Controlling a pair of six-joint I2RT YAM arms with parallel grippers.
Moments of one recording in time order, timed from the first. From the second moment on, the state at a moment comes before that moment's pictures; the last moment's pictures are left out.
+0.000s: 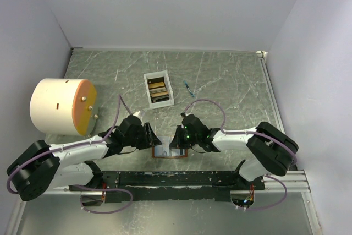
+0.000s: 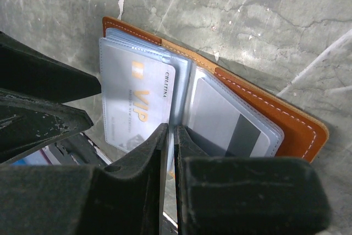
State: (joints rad) left arm -0.81 1.16 0.36 0.07 0.12 -1.01; right arm 0.90 1.47 0.48 0.21 -0.19 0.88
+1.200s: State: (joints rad) left arm -0.81 1.21 0.36 0.15 0.18 -1.01; right arm 0.91 1.48 0.48 0.23 -0.18 0.90
